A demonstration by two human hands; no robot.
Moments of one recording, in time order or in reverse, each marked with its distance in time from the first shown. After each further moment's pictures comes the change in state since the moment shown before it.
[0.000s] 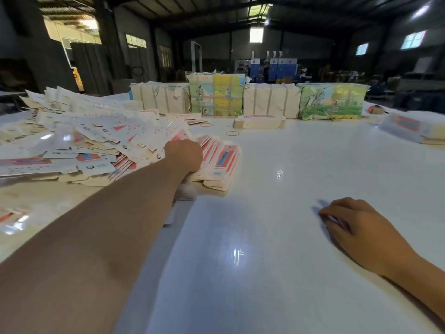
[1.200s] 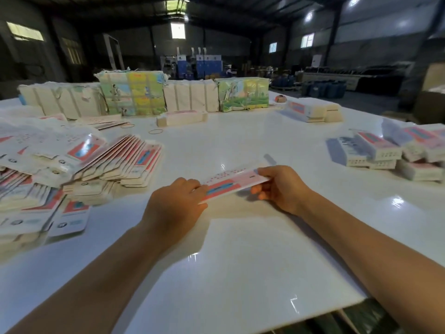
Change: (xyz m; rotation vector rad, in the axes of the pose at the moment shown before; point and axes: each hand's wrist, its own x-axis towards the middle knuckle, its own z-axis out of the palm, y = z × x) left_hand -0.179 0.108 -0.016 -0.381 0.603 0.786; right_hand 0.005 0.015 -0.031 1.422 0.006 0.618
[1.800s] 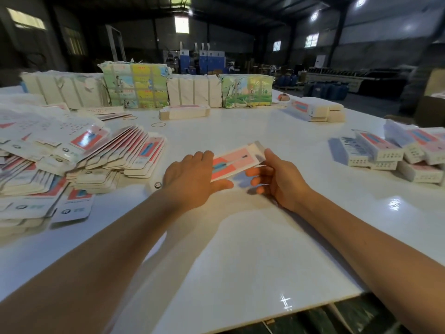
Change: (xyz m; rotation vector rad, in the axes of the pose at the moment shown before) left_hand 0.048 0.002 -0.002 -0.094 -0.315 -0.347; right_hand -0.001 0.005 0.003 0.017 0.045 -0.107
